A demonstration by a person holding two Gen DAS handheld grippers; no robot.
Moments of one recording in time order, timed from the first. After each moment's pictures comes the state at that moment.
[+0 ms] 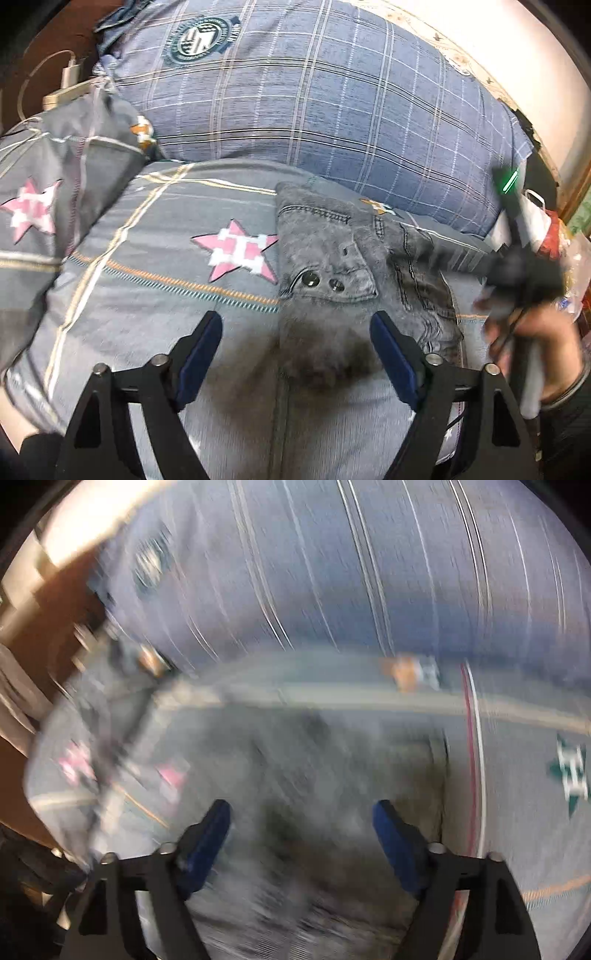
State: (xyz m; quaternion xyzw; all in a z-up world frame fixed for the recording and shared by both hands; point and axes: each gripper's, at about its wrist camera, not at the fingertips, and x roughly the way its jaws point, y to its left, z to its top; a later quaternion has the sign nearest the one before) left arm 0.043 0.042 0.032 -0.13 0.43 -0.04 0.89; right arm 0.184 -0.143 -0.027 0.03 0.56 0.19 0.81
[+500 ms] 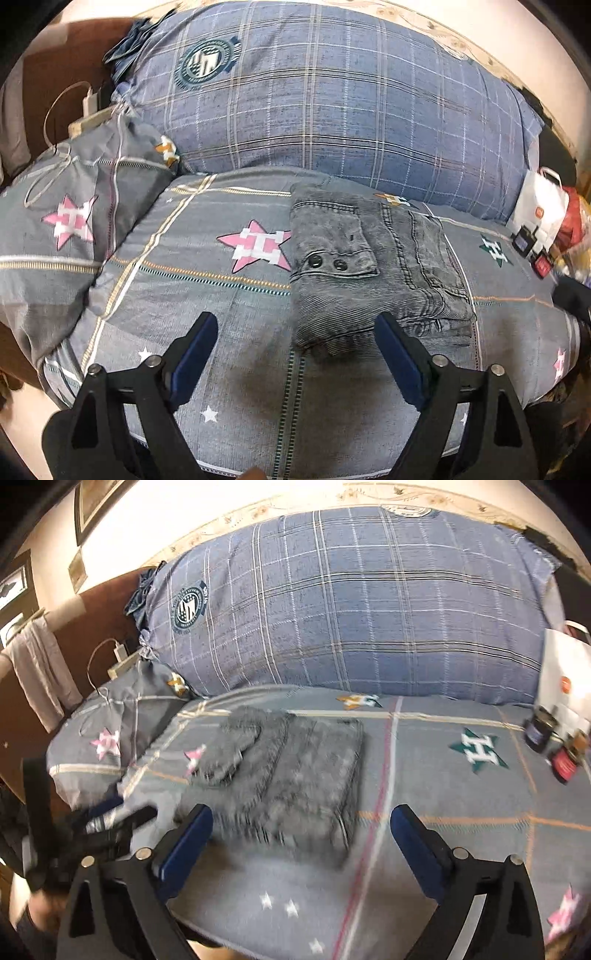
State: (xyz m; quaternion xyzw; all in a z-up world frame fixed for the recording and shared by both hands) left arm 0.019 0.016 0.050 -0.06 0.42 0.01 0.91; right arm 0.030 -0.216 0.077 0.03 0.41 0.18 0.89
